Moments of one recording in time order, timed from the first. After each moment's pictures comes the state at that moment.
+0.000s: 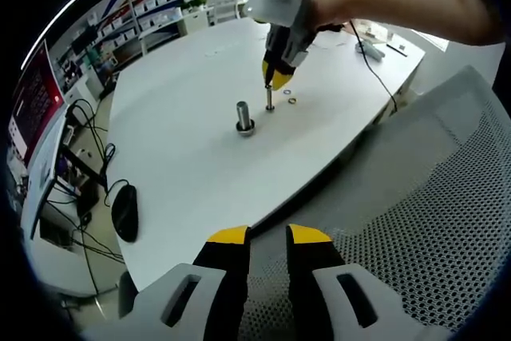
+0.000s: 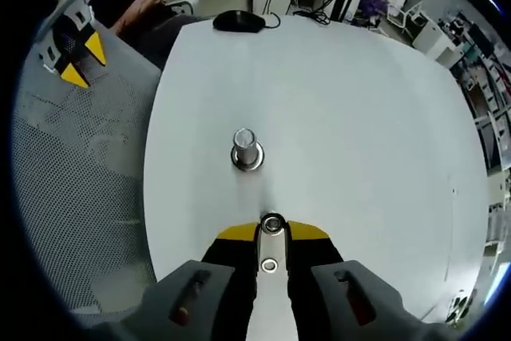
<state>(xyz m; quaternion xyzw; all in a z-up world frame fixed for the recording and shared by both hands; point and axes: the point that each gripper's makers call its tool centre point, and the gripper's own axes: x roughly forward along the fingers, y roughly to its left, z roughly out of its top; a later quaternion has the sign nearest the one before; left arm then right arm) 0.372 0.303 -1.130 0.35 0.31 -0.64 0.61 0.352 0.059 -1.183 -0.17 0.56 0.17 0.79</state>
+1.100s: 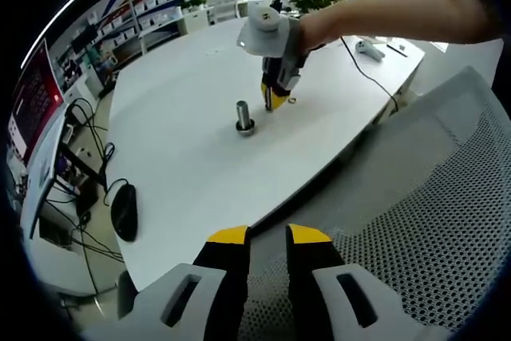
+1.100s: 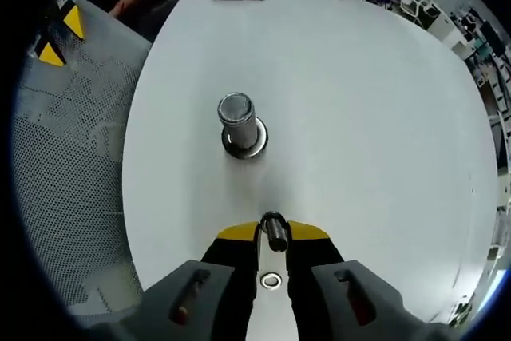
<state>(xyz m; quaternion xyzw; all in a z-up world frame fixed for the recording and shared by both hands) 0.371 0.302 -1.131 0.35 0.31 -0.64 0.61 0.351 0.061 -1.231 -0.17 0.59 0.18 0.77</state>
